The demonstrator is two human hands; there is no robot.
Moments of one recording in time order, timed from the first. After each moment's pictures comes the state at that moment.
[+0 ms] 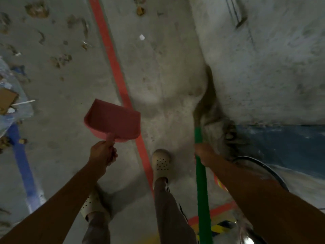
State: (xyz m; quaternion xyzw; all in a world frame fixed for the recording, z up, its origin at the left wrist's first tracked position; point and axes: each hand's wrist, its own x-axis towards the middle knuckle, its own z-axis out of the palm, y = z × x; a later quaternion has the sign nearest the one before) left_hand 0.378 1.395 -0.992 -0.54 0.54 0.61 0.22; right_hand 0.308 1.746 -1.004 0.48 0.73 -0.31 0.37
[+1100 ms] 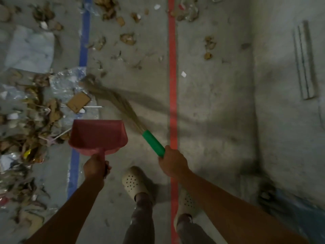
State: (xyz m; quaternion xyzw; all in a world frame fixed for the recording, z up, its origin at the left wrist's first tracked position) left_hand 0.400 1.202 -0.957 -0.71 0.41 0.57 0.02; right_hand 0.261 1.409 -0.927 -0.11 0.89 -0.10 0.44
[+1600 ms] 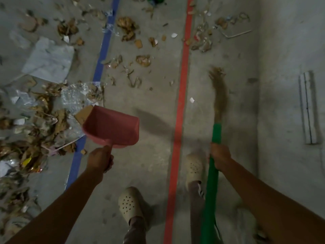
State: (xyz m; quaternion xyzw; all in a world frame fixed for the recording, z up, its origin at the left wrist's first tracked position) left_hand 0.323 1.122 -0.944 -0.65 0.47 0.60 0.05; right_hand 0.074 1.431 -0.942 0.32 0.84 -0.29 0.32
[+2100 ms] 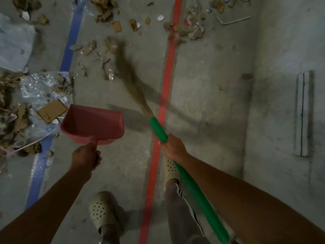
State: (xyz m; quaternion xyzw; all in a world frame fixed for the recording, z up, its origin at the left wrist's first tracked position) left_hand 0.221 1.171 -1.003 -0.71 0.40 0.58 0.01; right_hand 0.024 1.382 -1.019 -0.06 0.87 -0.11 0.47
